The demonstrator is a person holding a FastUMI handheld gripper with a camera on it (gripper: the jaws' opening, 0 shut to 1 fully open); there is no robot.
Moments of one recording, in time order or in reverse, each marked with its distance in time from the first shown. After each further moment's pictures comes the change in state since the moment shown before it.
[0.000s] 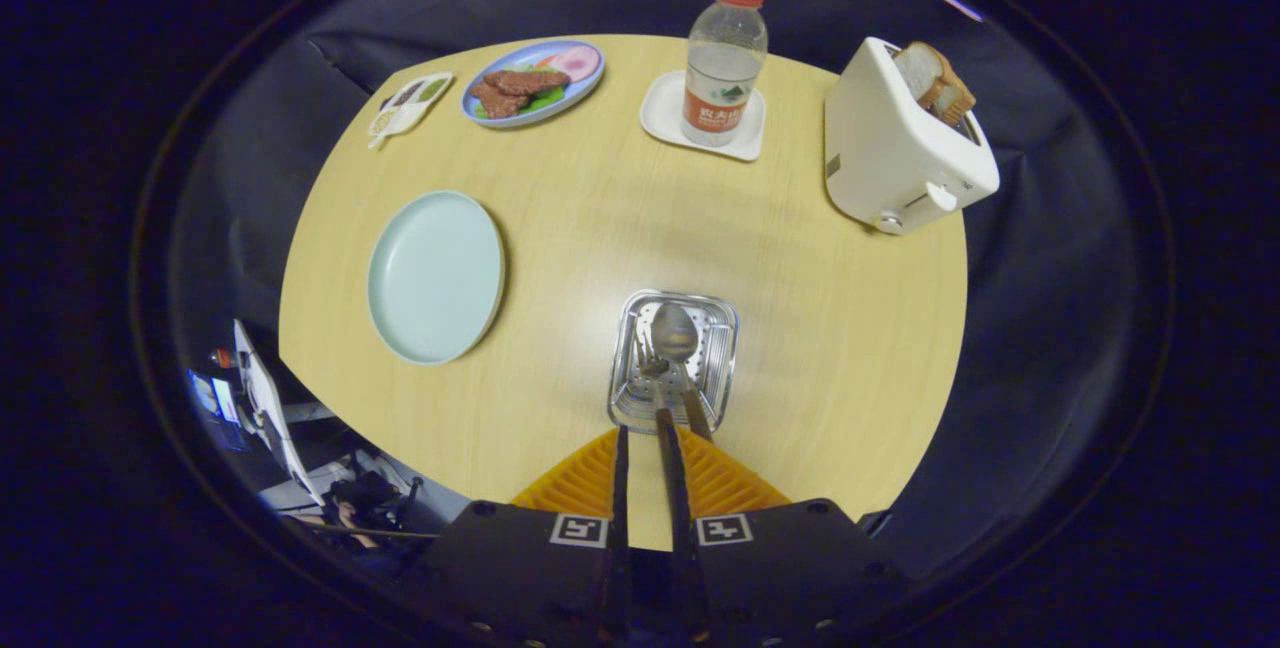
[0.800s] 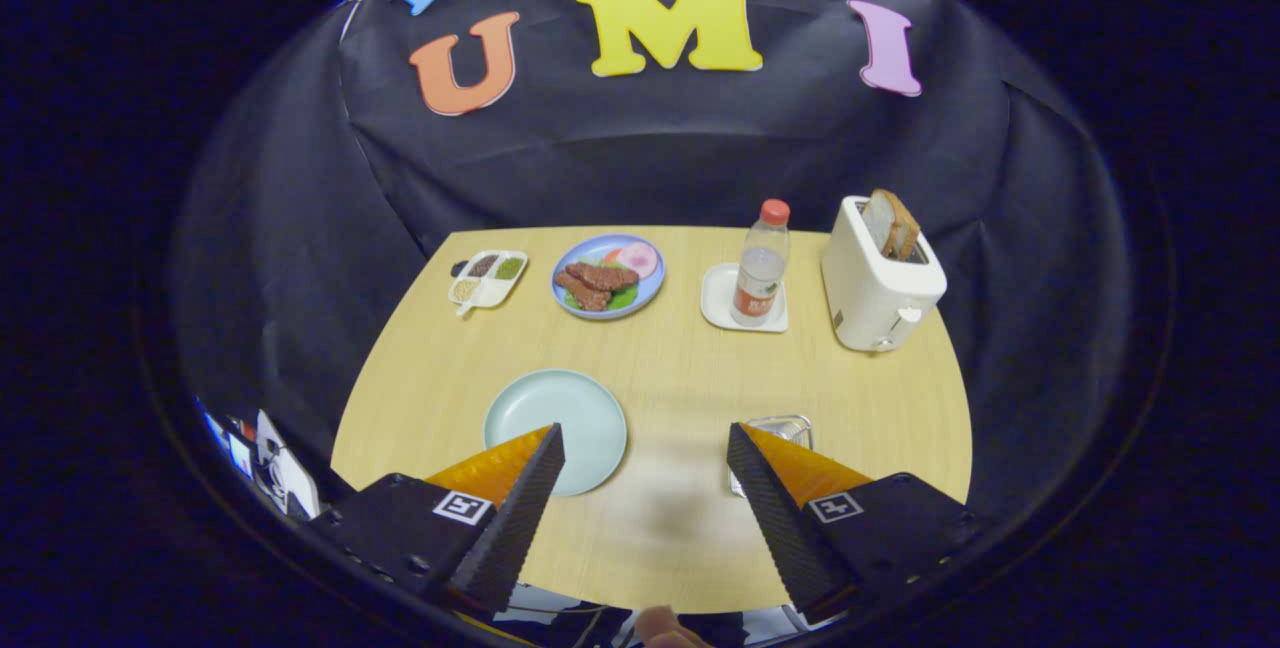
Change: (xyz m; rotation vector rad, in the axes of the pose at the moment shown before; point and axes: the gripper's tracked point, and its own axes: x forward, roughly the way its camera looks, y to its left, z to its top) arm -0.105 0.102 0.042 0.107 -0.633 0.024
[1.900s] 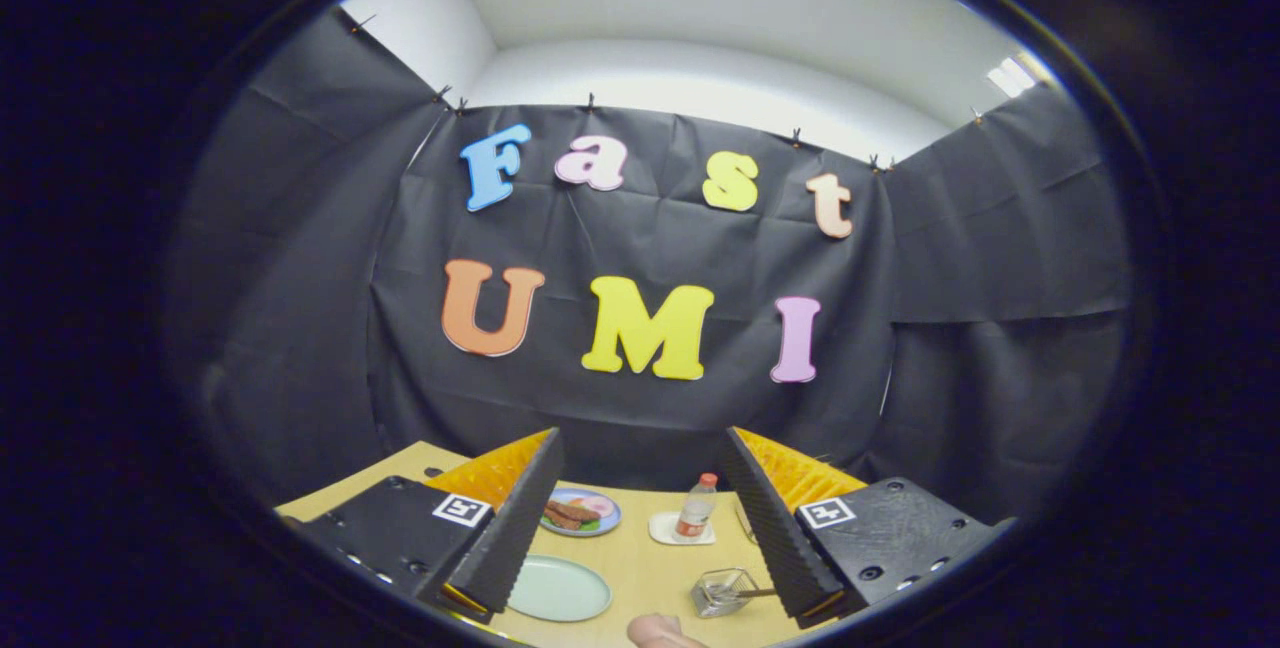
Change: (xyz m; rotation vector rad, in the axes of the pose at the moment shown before) arm -0.215 0.086 0.043 -0.098 -0.928 -0.242
